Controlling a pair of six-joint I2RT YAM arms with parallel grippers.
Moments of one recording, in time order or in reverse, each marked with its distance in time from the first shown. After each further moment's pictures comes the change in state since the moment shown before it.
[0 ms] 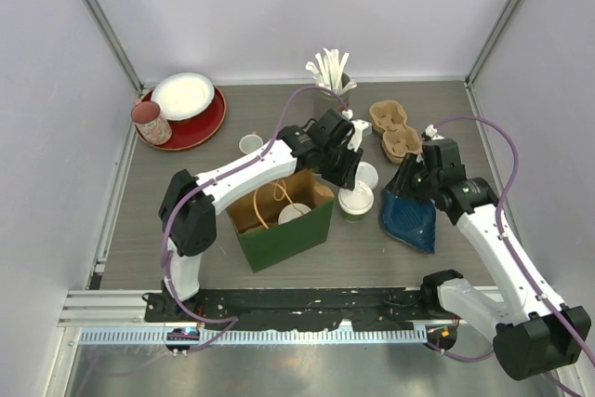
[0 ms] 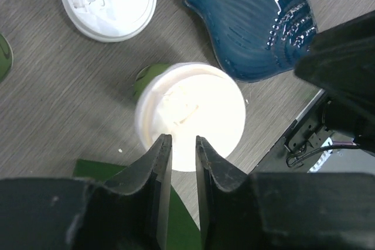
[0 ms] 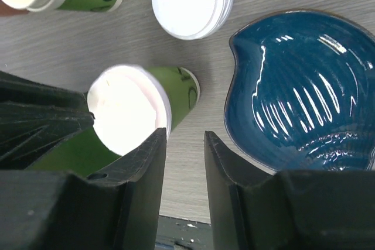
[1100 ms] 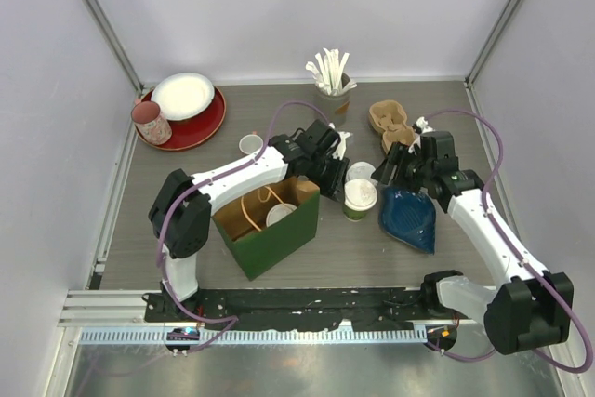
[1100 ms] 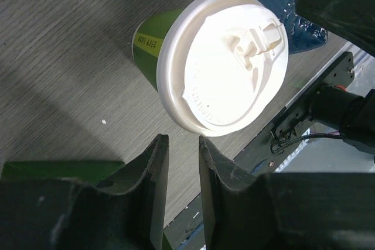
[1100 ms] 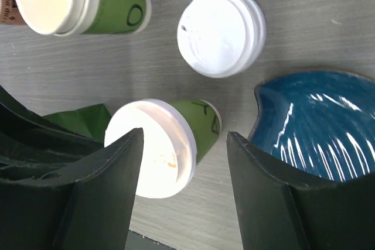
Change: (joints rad) left arm 0.040 -0.056 -0.208 0.066 0.091 -0.141; right arm -0.081 0.133 -0.058 0.243 -0.165 -0.070
